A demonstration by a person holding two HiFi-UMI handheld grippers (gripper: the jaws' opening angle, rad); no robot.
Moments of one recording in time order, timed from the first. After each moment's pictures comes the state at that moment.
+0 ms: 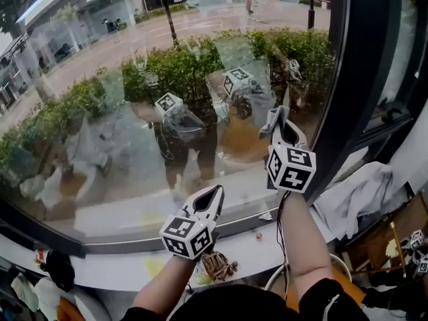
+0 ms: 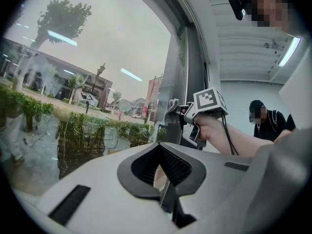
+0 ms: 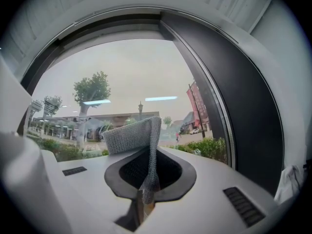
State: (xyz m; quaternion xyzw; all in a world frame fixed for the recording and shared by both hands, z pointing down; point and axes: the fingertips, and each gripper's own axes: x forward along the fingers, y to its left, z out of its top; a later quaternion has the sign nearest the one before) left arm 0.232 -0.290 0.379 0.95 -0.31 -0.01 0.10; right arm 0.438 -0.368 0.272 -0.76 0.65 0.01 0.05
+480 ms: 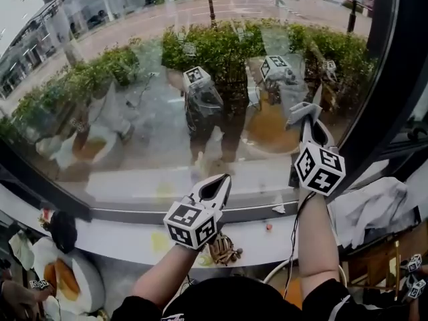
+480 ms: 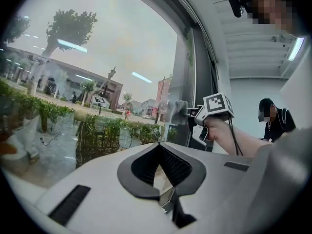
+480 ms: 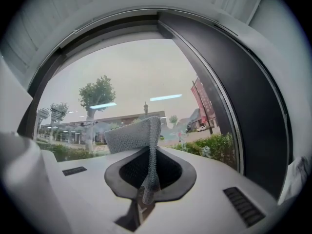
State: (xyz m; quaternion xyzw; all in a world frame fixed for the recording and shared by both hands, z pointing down) left arm 0.199 -0.268 0.399 0.92 -0.37 0.00 0.10; right arm 0.438 -0.349 0.296 -0.73 0.68 0.00 0.08
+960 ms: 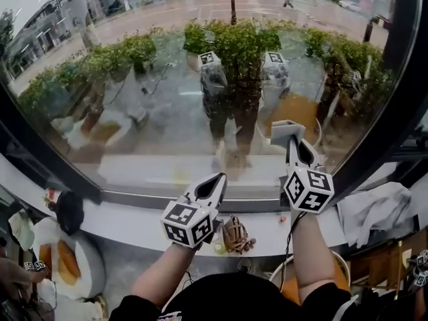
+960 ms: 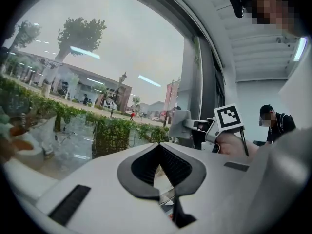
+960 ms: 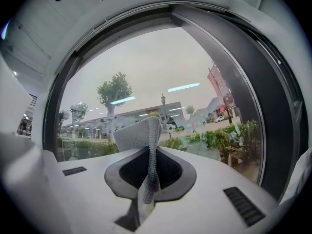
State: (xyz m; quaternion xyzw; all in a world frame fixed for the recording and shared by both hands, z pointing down) left arm 0.070 -0.221 0.403 0.90 -0.42 -0.02 0.11; right arm 0.270 -0.297 0.345 -0.65 0.76 -0.03 0.04
